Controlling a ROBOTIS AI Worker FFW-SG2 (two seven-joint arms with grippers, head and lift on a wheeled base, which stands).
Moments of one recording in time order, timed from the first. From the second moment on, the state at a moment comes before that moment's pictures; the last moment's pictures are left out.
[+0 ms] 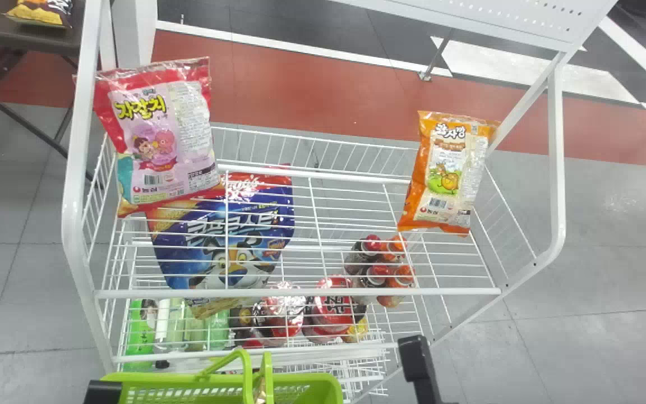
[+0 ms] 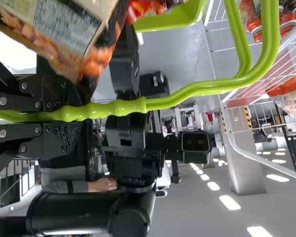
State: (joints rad) left arm 0.54 0.04 -0.15 -2.17 0.50 1.44 -0.85; right arm 0.62 -0.21 -0.20 -2.24 -0.49 1.38 0.64
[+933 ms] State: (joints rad) left arm 0.54 0.04 -0.15 -2.17 0.50 1.45 -0.85; right arm 0.62 -0.27 -0.06 -2.42 -0.31 1.39 0.58
